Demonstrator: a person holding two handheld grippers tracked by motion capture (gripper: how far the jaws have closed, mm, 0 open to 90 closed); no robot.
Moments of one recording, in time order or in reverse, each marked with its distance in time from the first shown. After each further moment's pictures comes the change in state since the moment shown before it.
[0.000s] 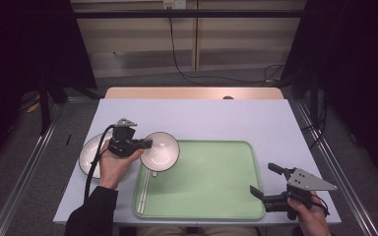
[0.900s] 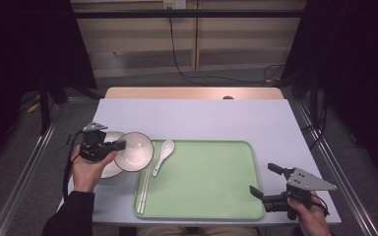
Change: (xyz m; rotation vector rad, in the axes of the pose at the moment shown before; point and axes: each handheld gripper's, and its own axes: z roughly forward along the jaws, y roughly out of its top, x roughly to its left) left arm 0.045 -0.027 -0.045 -0.041 0.110 -0.073; right arm 0.000 0.000 0.000 0.008 0.004 0.001
